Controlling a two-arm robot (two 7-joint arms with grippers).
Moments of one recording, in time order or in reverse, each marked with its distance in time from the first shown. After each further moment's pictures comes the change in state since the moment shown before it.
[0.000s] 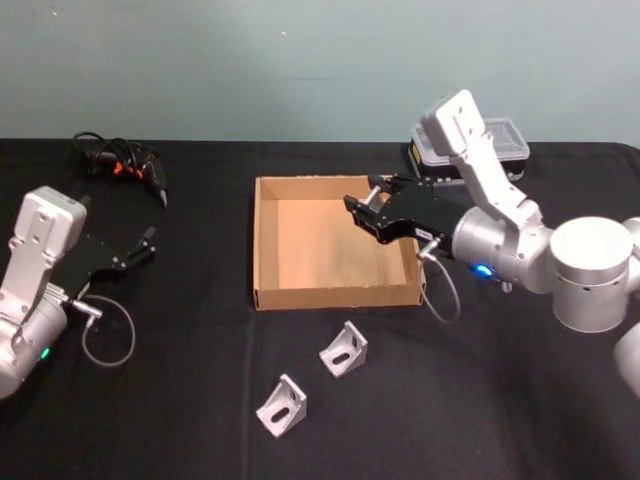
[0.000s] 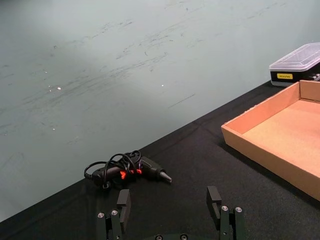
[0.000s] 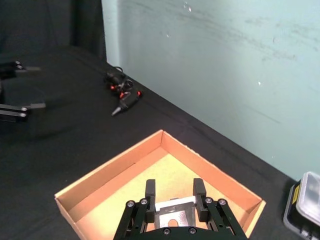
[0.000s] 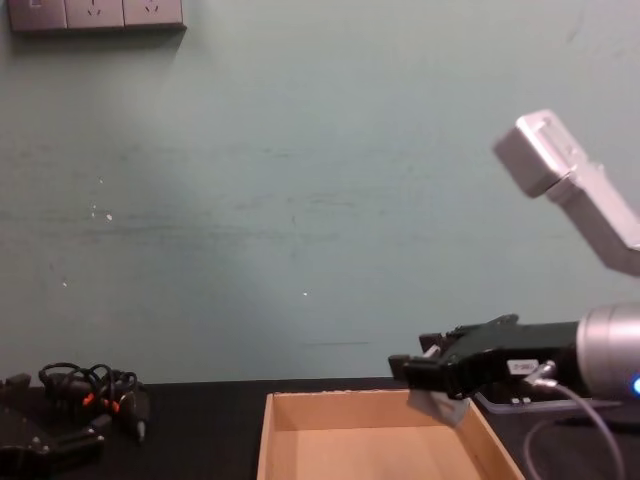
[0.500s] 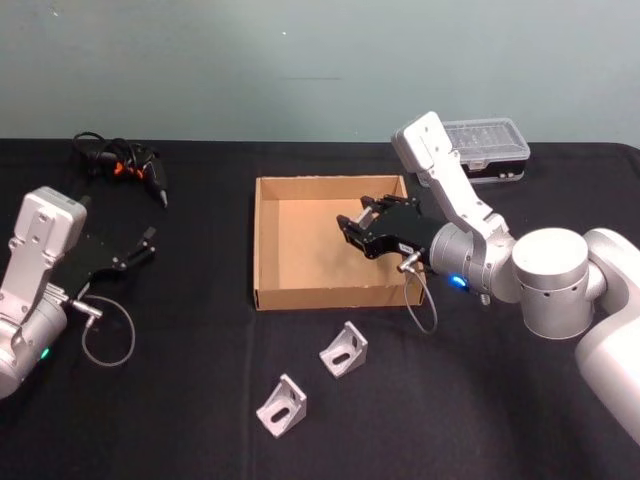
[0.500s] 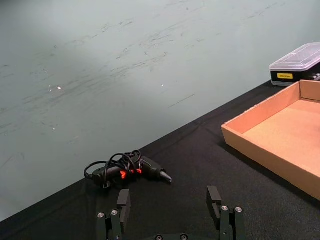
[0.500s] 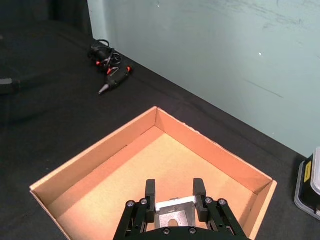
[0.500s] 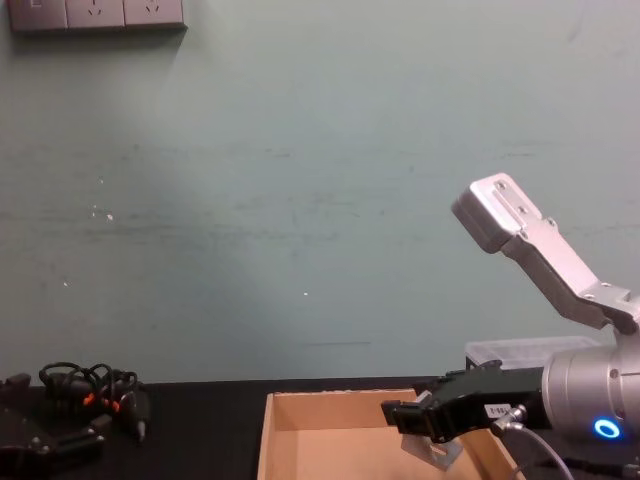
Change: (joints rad) left arm 0.000 0.000 0.000 0.000 0.000 0.000 0.000; right arm 0.027 -0.086 -0.007 0.129 -0.059 0.028 -0.034
